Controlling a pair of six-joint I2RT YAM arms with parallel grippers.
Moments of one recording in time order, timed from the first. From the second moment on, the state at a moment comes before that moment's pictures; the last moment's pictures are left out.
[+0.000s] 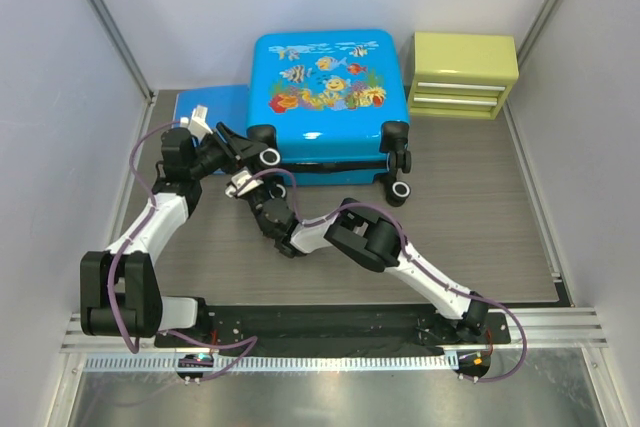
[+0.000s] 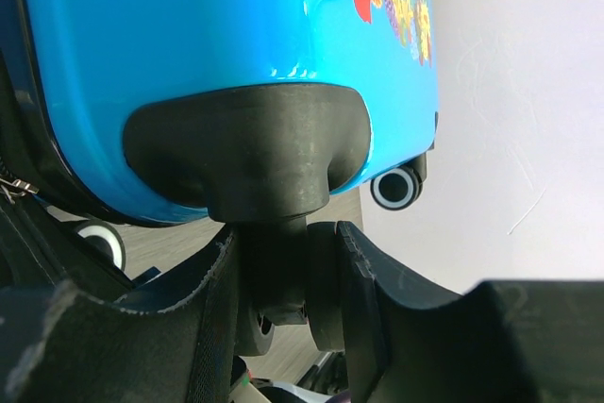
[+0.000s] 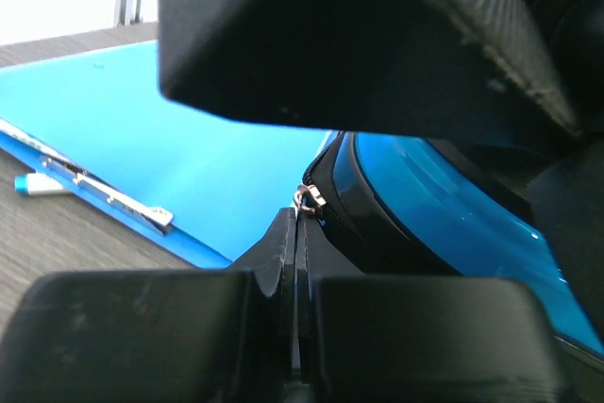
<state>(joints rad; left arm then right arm) -0.05 1.32 0.80 0.25 0.68 -0.95 1.11 2.55 1.58 1.31 0.62 -0.55</state>
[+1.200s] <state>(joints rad) 0.04 1.32 0.80 0.23 0.76 -0.90 1.17 1.48 0.73 0.83 0.90 -0.12</state>
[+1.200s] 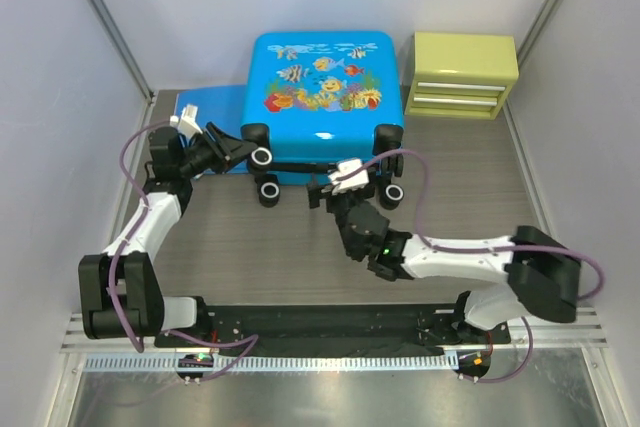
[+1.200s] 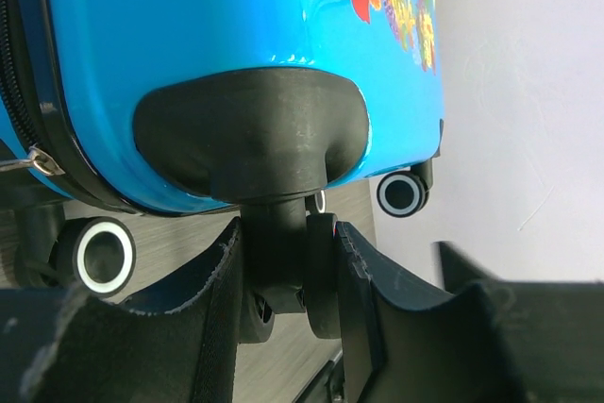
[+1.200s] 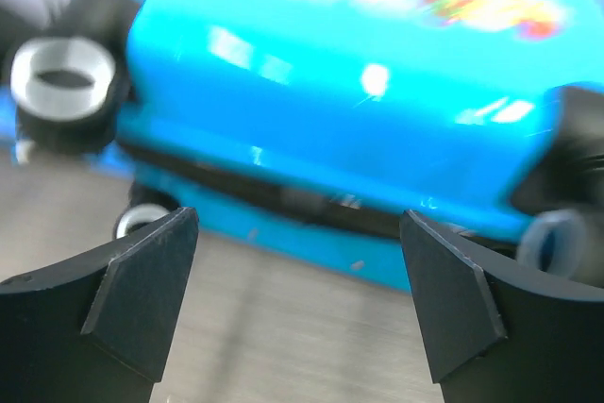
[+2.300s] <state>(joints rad) -0.81 1.09 0.76 0.00 0.23 -0.56 1.11 1.01 0.83 -0.02 0.94 0.22</state>
